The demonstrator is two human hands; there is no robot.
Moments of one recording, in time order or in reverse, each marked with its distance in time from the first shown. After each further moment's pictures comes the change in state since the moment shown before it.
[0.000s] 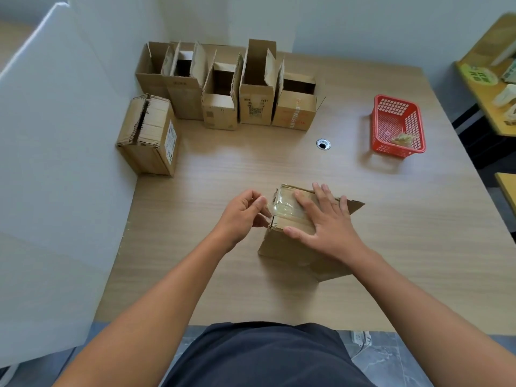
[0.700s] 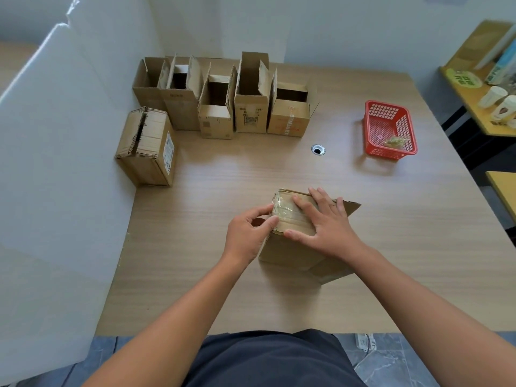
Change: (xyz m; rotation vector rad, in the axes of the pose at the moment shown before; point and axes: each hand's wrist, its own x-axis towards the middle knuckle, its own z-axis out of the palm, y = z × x) left_hand -0.020 -0.009 0.022 0.028 0.171 0.103; right_hand 0.005 0.005 0.001 0.025 0.018 -0.013
